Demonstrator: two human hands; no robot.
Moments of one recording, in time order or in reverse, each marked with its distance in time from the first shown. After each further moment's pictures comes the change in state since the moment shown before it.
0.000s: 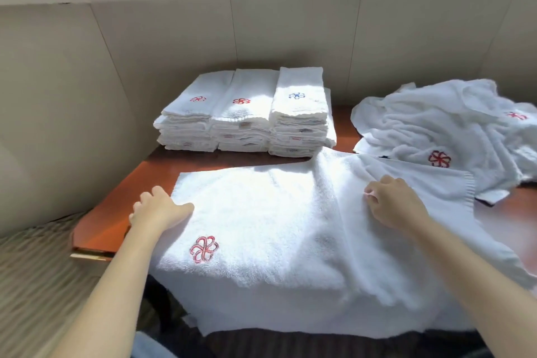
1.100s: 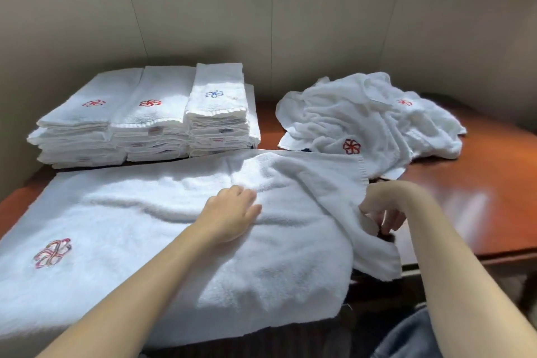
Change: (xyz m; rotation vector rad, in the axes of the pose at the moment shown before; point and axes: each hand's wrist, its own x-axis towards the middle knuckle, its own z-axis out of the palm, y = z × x) left_hand -0.088 0.185 0.080 0.116 -0.138 1.023; right_hand -0.023 0.082 -0.064 0.201 -0.702 0.560
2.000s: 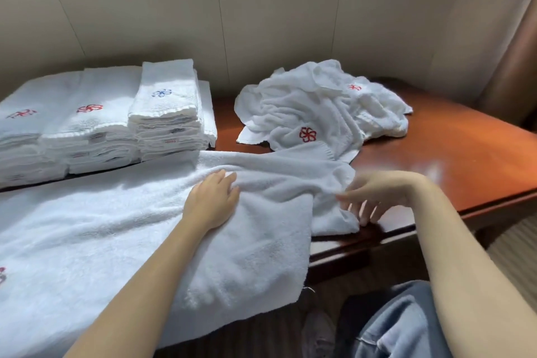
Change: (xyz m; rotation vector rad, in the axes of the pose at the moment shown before) left_hand 0.049 0.027 0.033 0.022 0.176 0.056; right_hand -0.026 0.076 -0.005 0.373 -0.111 -0.204
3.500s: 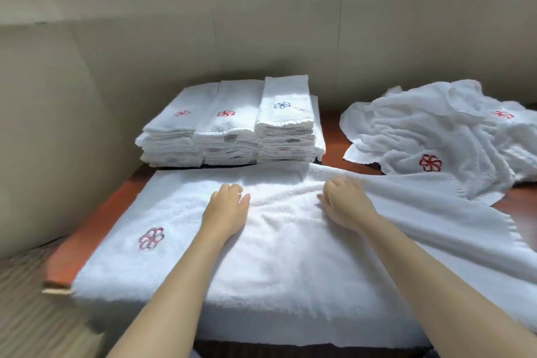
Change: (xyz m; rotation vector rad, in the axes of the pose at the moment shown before) left_hand -0.073 -0.118 -0.061 -0.075 0.062 -0.543; right_hand 0.111 -0.157 0.141 -0.681 0.640 -0.623
